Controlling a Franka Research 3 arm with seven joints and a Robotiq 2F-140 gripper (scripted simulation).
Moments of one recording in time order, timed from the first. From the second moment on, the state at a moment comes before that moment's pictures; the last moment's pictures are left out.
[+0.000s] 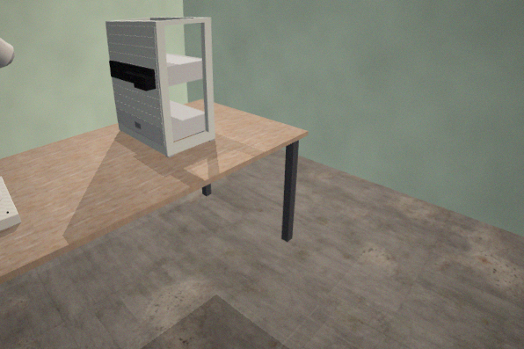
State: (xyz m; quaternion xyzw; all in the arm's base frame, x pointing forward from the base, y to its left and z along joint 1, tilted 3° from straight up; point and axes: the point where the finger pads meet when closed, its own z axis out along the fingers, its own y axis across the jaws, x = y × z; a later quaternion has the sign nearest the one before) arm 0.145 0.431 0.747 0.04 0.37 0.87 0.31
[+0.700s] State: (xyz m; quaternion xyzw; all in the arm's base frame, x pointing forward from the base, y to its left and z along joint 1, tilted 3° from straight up) arm -0.027 0.348 0.835 -0.05 0.27 0.94 0.22
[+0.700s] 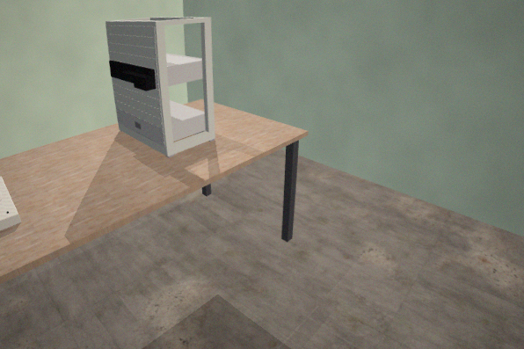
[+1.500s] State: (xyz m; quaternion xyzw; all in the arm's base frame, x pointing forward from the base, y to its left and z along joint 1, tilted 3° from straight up) arm -0.153 0.170 0.894 -0.10 0.12 0.98 0.10
